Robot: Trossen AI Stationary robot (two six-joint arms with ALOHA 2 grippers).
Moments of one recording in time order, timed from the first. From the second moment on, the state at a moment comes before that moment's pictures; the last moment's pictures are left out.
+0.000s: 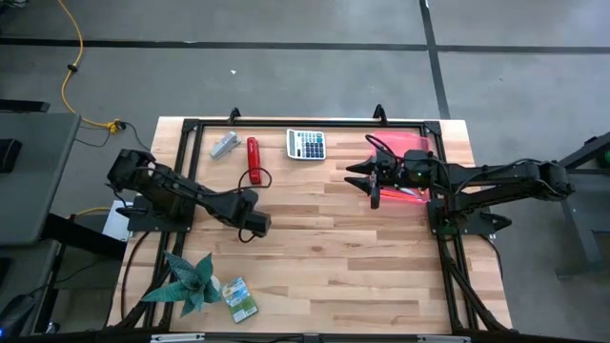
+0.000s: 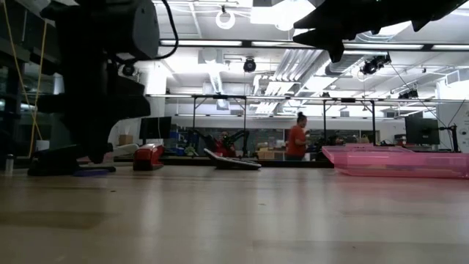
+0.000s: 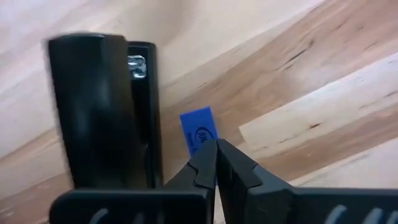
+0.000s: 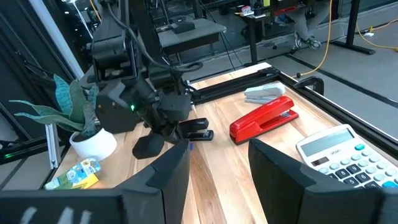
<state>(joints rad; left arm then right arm) -0.11 1.60 0.83 -0.84 -0.30 -1.31 -0.10 0.97 0.59 0.22 0.03 0.23</state>
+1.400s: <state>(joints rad) -0.20 1.64 1.04 -0.80 -0.37 -1.32 -0.10 0.97 0.59 0.22 0.03 0.23</state>
